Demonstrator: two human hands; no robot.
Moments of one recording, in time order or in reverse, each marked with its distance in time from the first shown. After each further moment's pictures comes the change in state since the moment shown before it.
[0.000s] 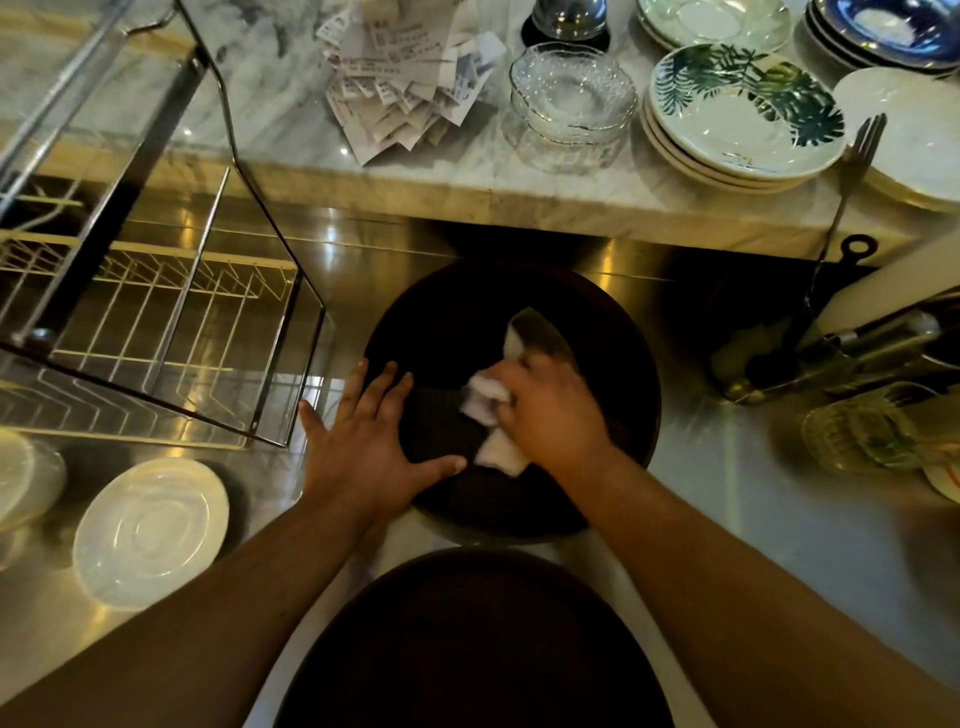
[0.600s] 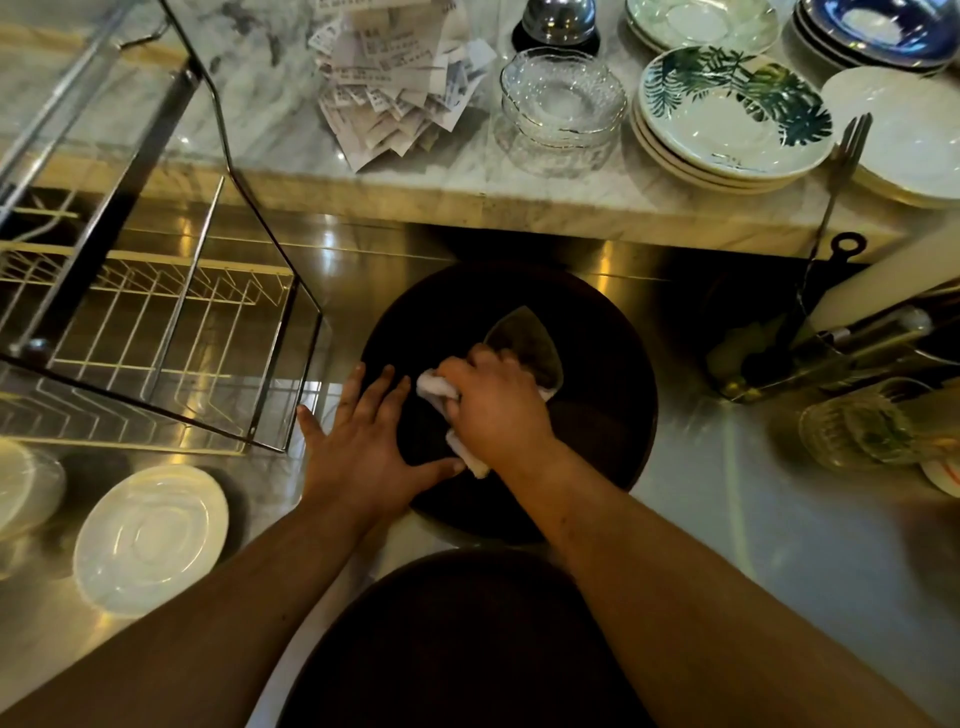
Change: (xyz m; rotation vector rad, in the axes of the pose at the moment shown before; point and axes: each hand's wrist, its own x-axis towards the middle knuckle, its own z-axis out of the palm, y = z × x) left_hand 0.000 0.001 0.000 -0.006 -0.003 0.009; right_hand 0.022 -0.049 0.008 -0.008 0.006 -0.052
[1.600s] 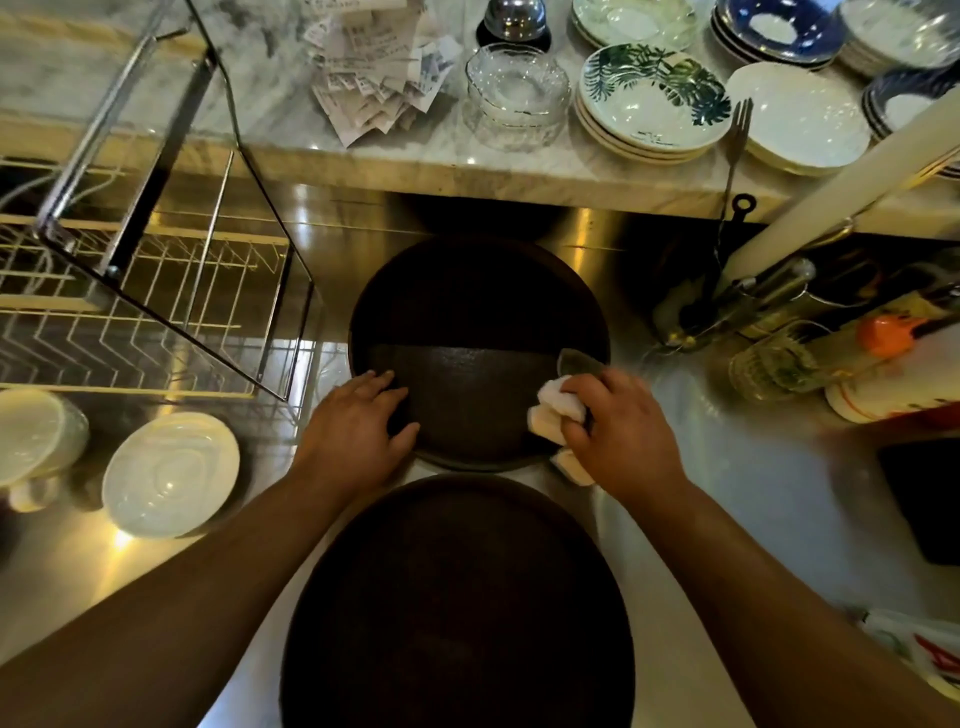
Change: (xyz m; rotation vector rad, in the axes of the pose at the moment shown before) left_hand -0.050 0.002 -0.016 -0.026 -0.013 0.181; right_hand -0.161 0.070 -0.077 0.006 0.098 0.205
